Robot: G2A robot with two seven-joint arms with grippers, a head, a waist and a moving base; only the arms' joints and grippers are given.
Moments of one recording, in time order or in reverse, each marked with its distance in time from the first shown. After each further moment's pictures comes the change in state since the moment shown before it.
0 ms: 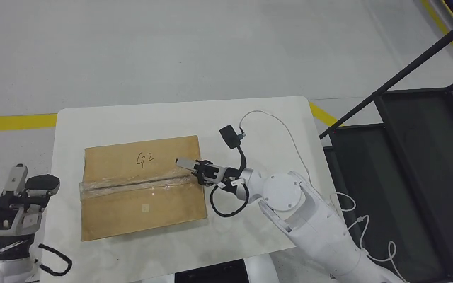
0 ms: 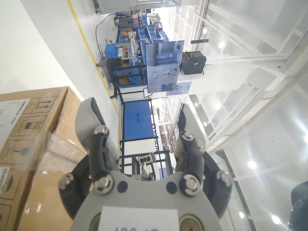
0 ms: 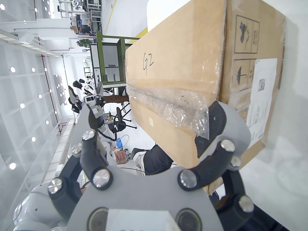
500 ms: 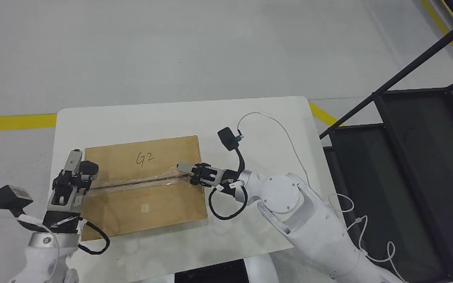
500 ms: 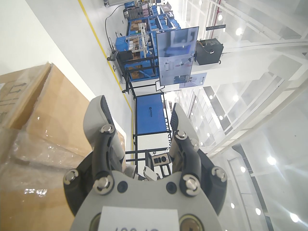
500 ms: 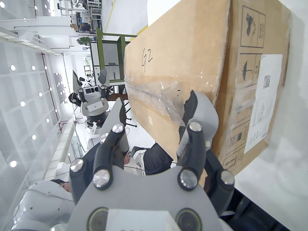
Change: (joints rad) left arm -0.104 -0.001 0.270 0.000 0.287 0.109 0.119; right arm -0.004 -0.002 -0.010 0.002 -0.003 -0.009 0.000
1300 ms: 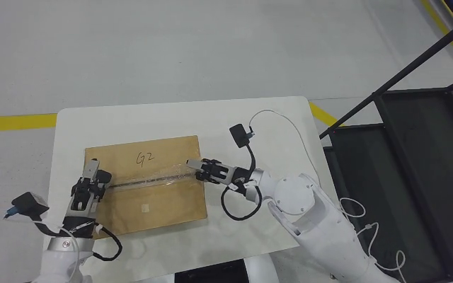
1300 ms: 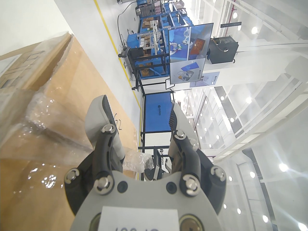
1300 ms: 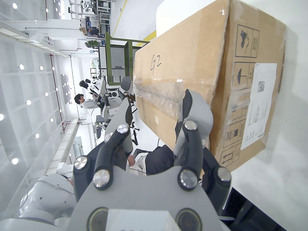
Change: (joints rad) left arm 0.057 -0.003 0.066 0.000 0.079 0.018 0.049; right arm -0.069 0.019 0.096 -0.064 0.004 -0.057 0.027
